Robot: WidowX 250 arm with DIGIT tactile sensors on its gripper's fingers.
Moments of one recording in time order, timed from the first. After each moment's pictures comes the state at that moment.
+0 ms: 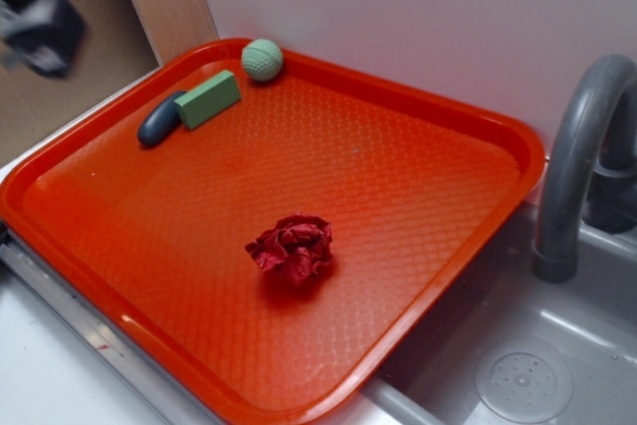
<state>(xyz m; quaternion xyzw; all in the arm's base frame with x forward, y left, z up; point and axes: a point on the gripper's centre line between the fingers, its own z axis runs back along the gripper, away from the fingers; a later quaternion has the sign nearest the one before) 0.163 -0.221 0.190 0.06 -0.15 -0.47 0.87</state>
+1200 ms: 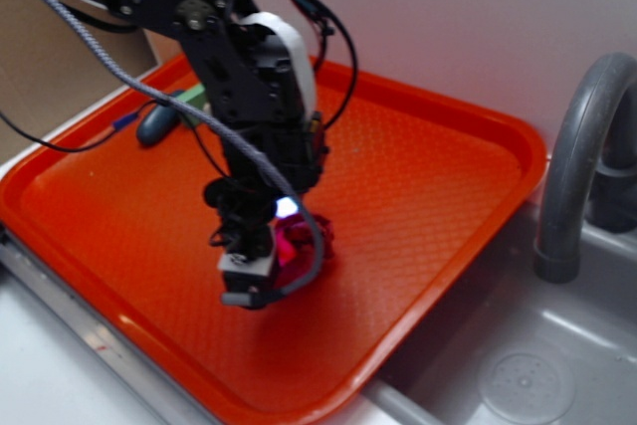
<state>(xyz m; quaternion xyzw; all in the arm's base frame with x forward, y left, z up) 0.177 -0.292 0.051 0.01 0.01 -0.52 0.86</state>
